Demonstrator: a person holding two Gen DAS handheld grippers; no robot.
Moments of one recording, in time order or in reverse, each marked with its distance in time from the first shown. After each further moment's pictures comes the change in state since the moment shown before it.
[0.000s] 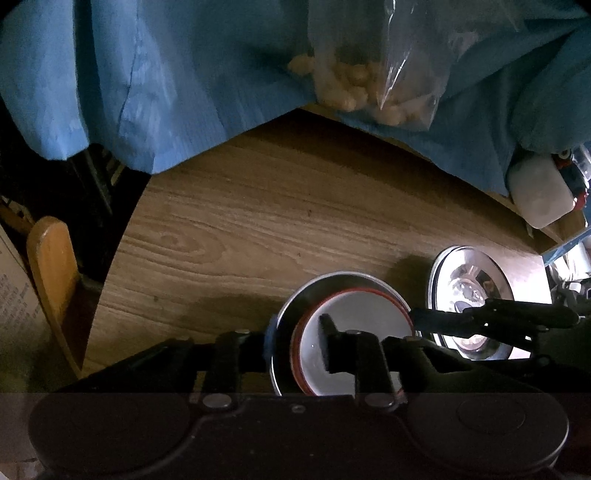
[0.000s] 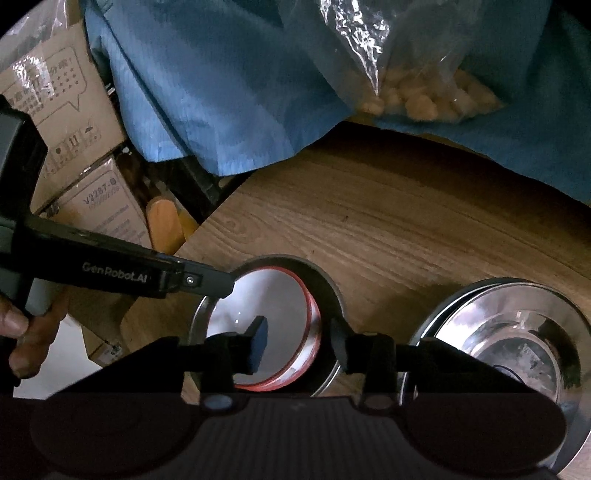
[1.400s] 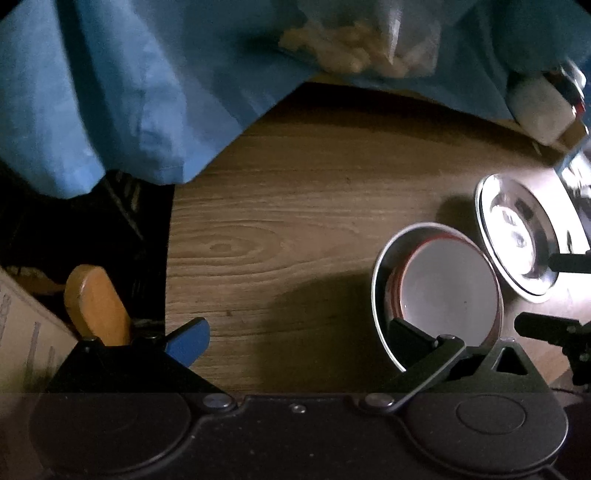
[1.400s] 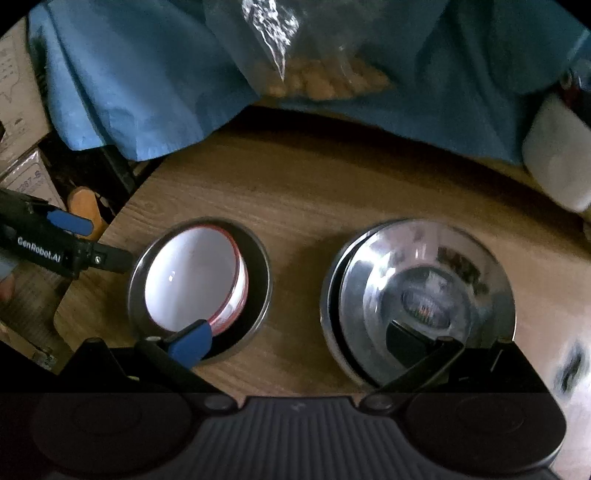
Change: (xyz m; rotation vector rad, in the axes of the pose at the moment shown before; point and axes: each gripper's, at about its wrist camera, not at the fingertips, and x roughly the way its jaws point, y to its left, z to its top) left arm 0.012 0.043 -0.001 0.308 0.084 0.038; right arm -0.030 0.016 -0.032 0.128 0.030 -0.341
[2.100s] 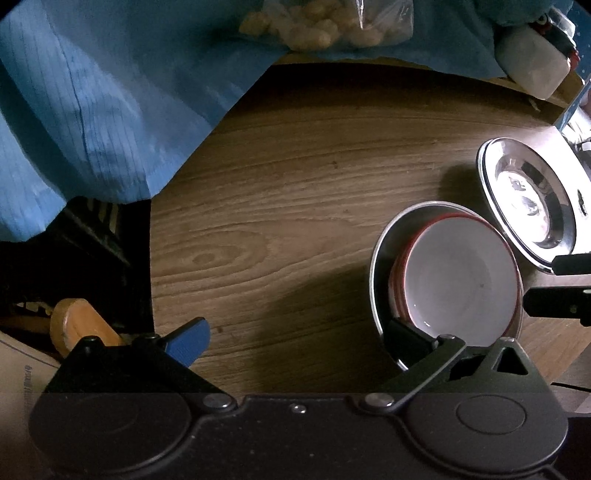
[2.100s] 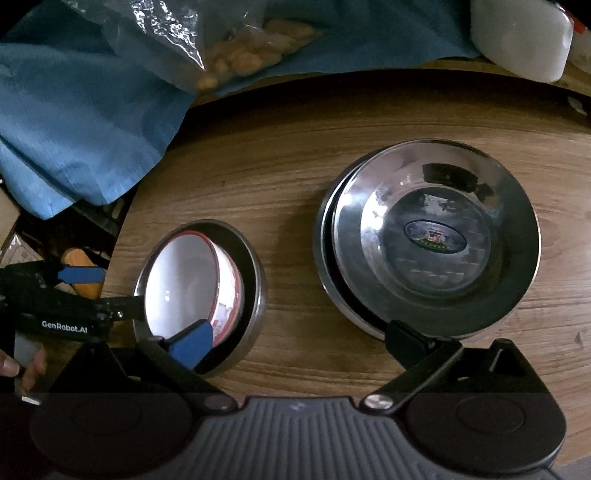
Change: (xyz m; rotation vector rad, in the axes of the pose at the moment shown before) left arm 0.019 -0.017 0.012 0.109 0.049 0.038; right arm 0.017 -0.026 -0.010 0.344 0.060 0.092
